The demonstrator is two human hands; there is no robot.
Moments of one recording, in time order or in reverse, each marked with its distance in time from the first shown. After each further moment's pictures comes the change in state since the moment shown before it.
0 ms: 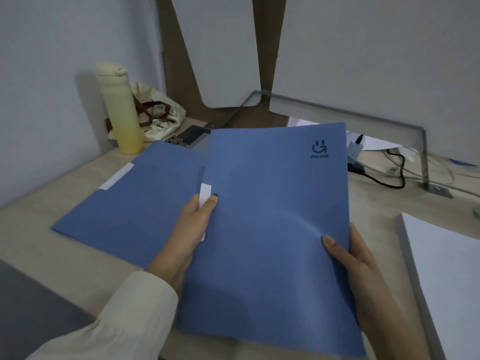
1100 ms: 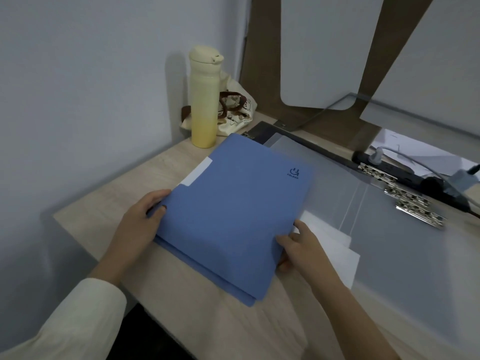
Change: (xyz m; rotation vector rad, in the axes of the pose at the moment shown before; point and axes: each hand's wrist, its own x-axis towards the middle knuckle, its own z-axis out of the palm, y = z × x) left_hand 0.060 -0.046 -0.218 0.432 0.274 0.219; right_hand 0.093 0.055 0.197 -0.598 -0.212 0.186
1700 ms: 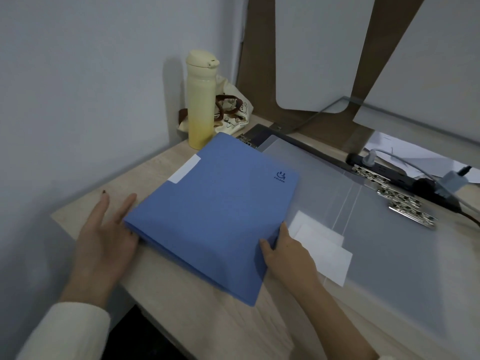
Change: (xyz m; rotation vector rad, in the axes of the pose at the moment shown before) left_hand -0.029 0.009 -0.021 -1.297 0.061 -0.479; right_hand -0.002 0.010 0.017 -0.617 0.063 -0.074
